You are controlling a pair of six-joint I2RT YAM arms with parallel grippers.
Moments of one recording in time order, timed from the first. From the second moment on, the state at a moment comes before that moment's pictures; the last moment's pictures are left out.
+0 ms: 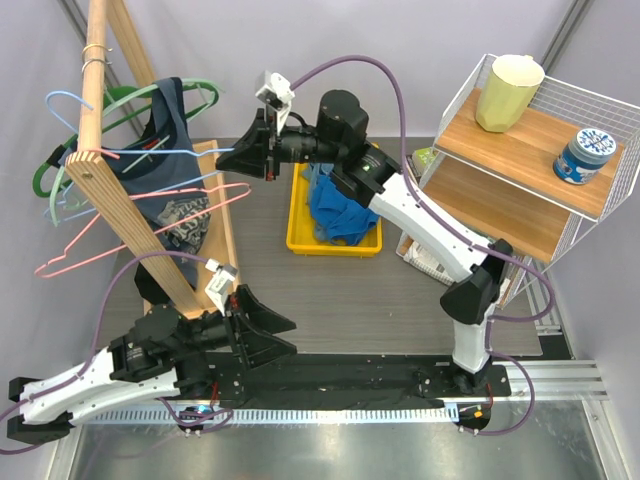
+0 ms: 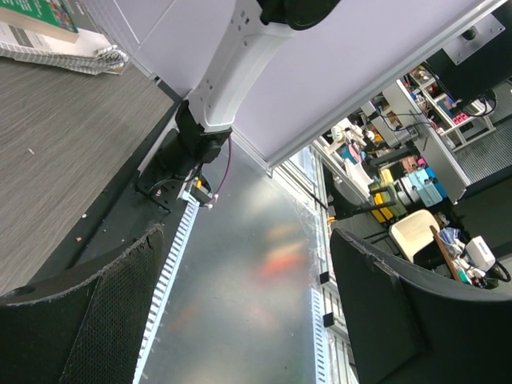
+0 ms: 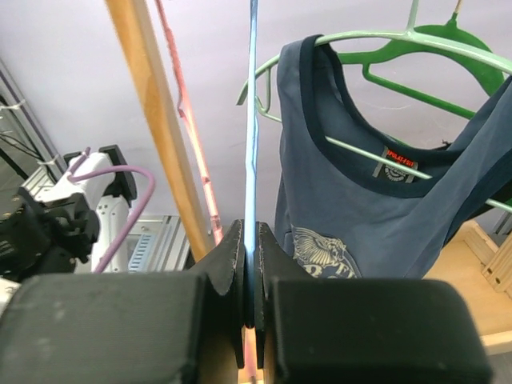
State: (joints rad) left arm -1.22 0.27 0.52 -0.17 0.14 -0.82; right arm 0.84 1.93 2.17 0.00 -0.78 0.19
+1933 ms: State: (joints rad) left arm -1.22 0.34 0.52 -0.16 0.13 -0.81; right arm 0.82 1.58 1.70 -0.34 -0.58 0.14
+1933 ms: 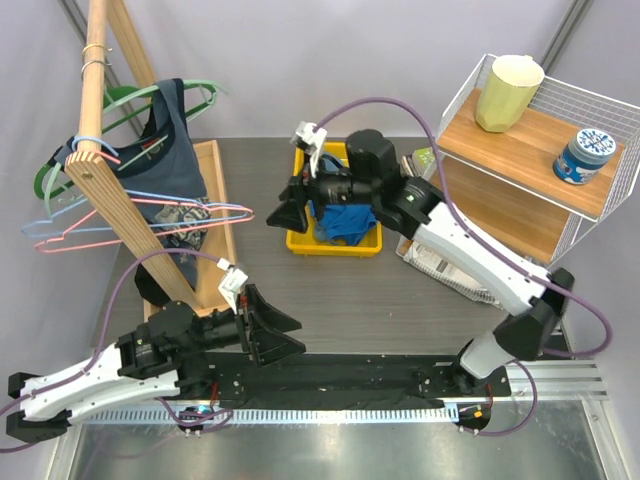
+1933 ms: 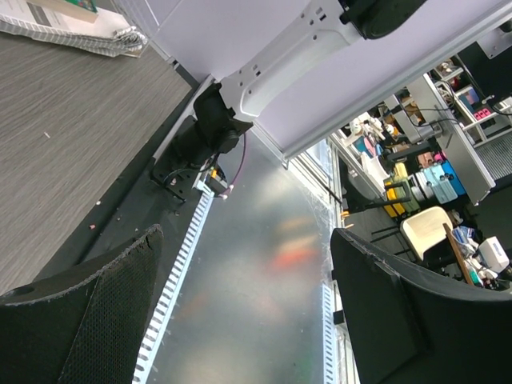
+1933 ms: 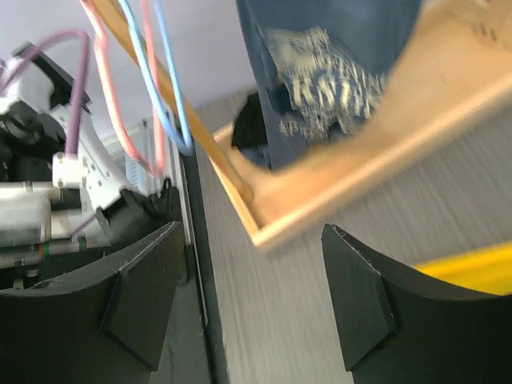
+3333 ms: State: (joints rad) left arm -1.20 1.41 1.86 -0.32 -0.19 -0.52; right arm 0.91 0.82 0.92 -0.65 0.14 0.41
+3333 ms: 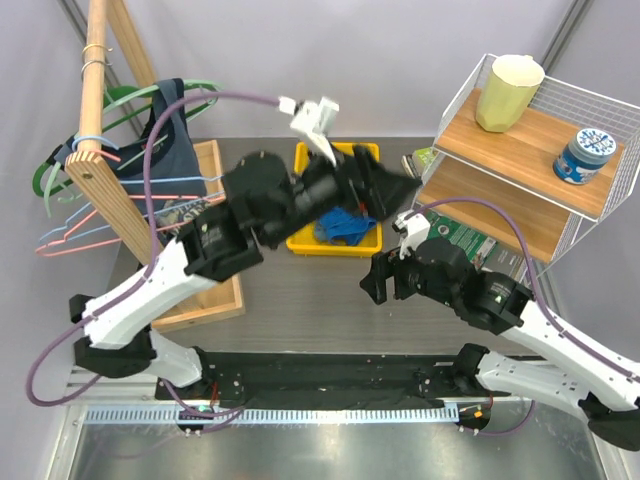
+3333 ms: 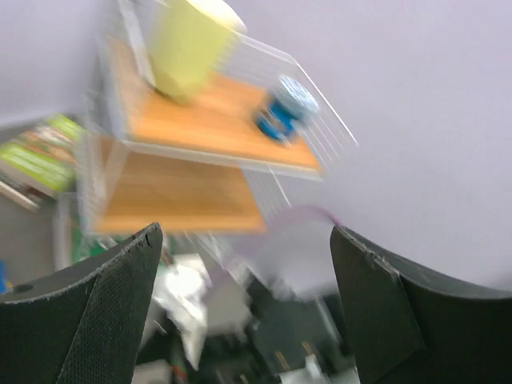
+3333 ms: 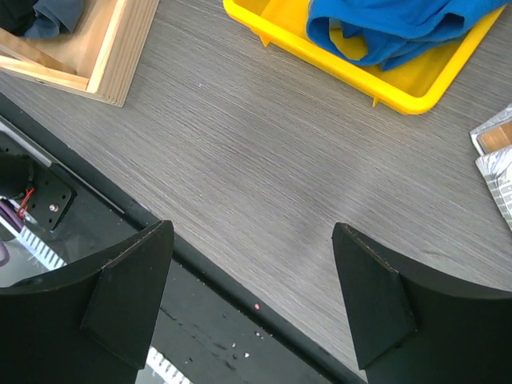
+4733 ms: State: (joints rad) left arm -0.59 1.76 1.90 0.30 -1.26 -0.05; right arm 0.91 0.78 0.89 -0.69 0.06 0.54
